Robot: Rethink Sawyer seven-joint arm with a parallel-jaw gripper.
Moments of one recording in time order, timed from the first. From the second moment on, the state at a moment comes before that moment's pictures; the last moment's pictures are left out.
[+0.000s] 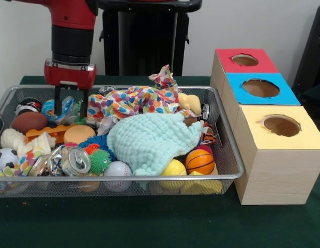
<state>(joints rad) -0.89 -0.67 0.53 1.83 -1.18 0.38 2.21</state>
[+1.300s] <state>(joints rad) -0.83 -0.69 0.43 1.84 -1.27 0.38 2.21</state>
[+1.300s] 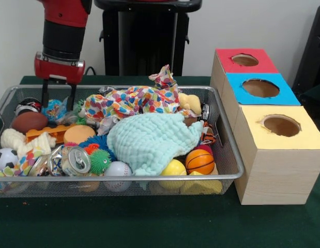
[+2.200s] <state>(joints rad) -0.82 -0.66 0.39 1.84 -1.28 0.31 2.21</state>
